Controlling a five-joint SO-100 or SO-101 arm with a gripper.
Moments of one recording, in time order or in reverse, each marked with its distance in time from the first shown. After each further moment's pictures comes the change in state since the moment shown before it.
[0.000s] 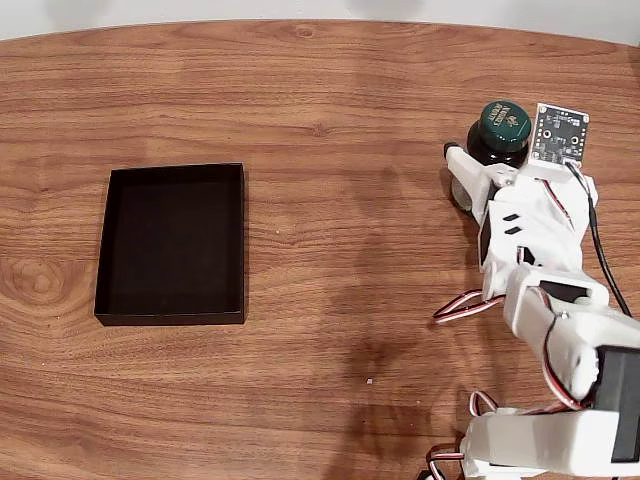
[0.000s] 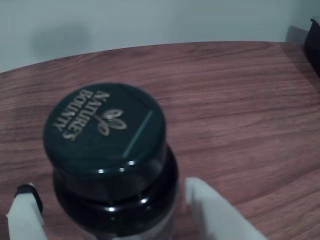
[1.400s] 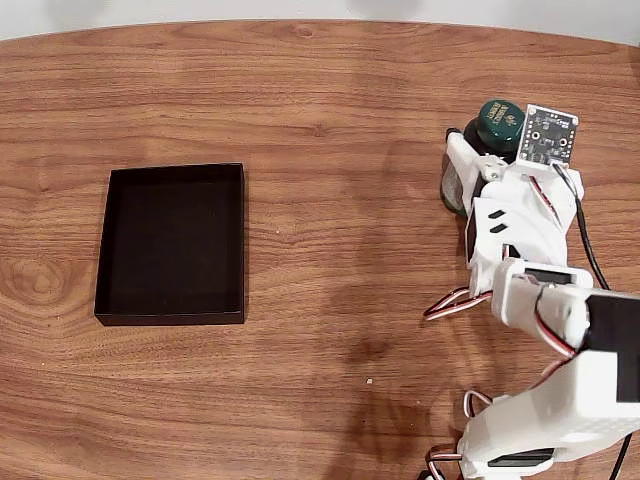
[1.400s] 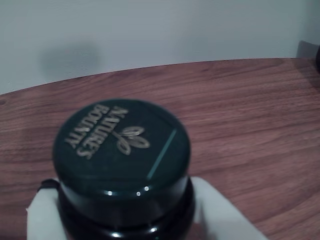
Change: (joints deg) arm -2.5 -8.3 -2.2 -10.3 -2.9
